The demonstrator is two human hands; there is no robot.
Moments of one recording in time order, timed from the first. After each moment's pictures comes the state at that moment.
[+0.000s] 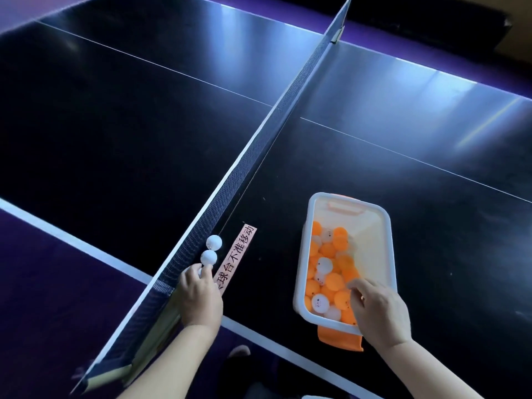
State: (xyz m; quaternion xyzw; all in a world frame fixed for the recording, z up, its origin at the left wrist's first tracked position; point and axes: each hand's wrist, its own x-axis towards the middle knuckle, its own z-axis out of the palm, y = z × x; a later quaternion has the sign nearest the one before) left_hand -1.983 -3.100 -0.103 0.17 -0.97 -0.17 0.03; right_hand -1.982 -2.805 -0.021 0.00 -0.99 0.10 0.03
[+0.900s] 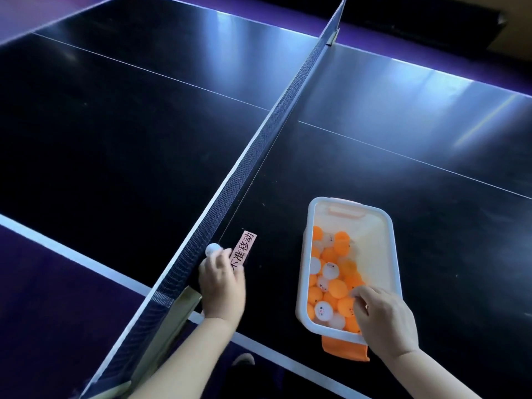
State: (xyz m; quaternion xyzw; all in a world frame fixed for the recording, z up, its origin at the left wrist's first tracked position) left_hand -2.017 -3.068 -0.079 0.15 -0.93 -0.32 0.09; right_hand -1.983 -2.802 -0.024 -0.01 -0.99 0.11 0.02
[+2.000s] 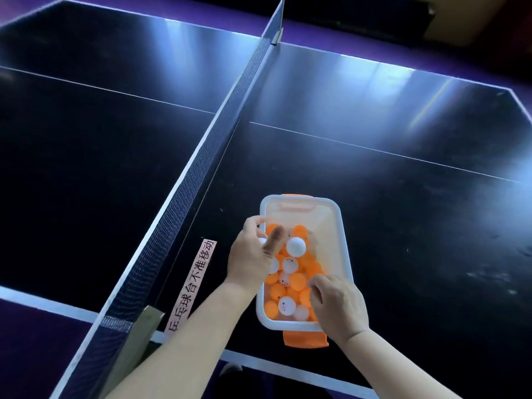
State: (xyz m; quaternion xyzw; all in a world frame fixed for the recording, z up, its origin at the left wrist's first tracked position) left_hand -2.061 -2.965 0.009 0.02 -0.82 -0.57 -0.07; right_hand -1.980 -2.796 -0.025 -0.02 -0.99 0.14 0.07
